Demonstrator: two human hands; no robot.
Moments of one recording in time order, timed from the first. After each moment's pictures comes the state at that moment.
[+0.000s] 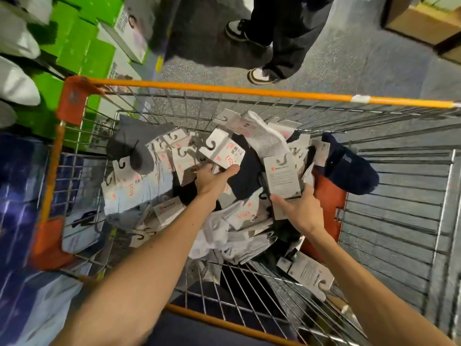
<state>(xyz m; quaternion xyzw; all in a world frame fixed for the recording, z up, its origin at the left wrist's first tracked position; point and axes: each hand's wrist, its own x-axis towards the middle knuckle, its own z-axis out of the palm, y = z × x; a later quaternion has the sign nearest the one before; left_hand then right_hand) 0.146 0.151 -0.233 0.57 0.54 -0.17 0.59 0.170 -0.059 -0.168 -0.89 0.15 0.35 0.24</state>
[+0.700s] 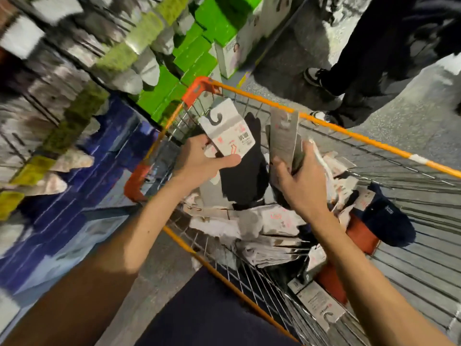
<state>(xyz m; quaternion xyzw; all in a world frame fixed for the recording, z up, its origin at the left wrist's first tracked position) 0.074 0.273 -0.061 0.71 0.42 0.00 0.56 0.181 0.087 -0.047 -0.88 -0.20 0.22 0.38</state>
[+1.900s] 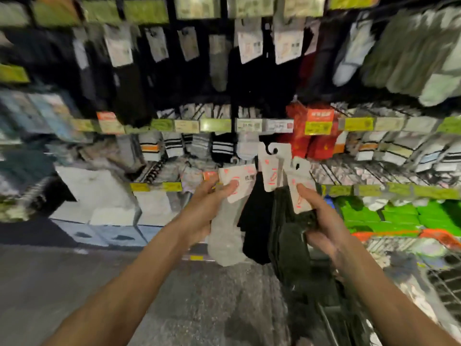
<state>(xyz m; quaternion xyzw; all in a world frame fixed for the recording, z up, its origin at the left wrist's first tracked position) -0.493 0.141 0.195 0.40 0.50 0.49 0.59 -0.269 0.160 0.169 -0.36 -0.25 0.79 0.43</state>
